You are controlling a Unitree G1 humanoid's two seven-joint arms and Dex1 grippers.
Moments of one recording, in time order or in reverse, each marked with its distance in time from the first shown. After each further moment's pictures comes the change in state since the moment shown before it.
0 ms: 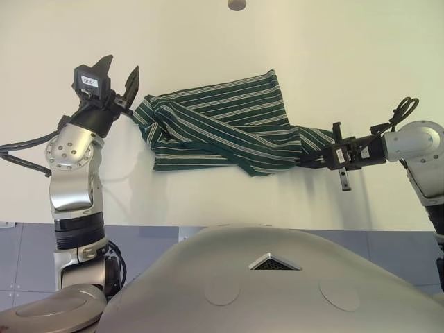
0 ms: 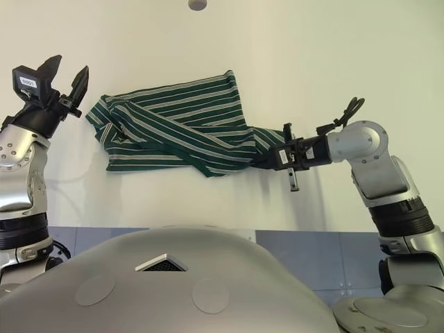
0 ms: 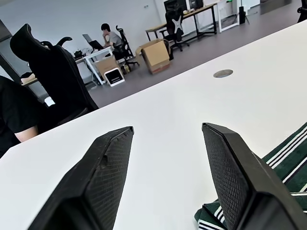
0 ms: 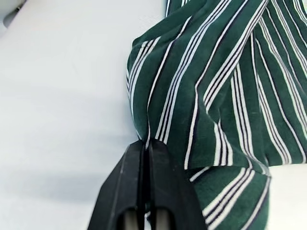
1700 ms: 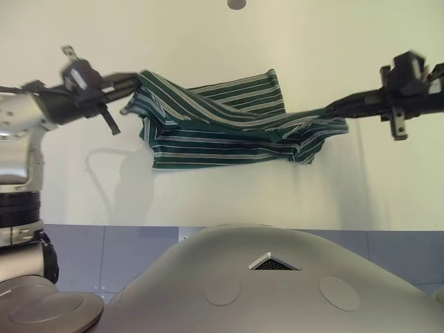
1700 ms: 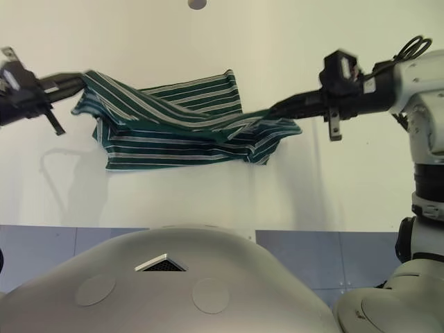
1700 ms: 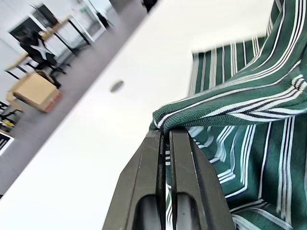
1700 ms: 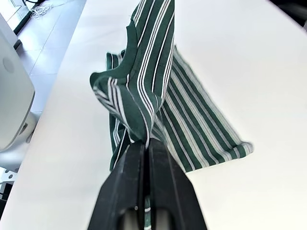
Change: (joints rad) left arm -0.128 0.454 -0.019 0.117 -0.353 -0.121 -0.610; right arm -0.328 -0.079 -0.205 0.040 0.395 0.556 0.140
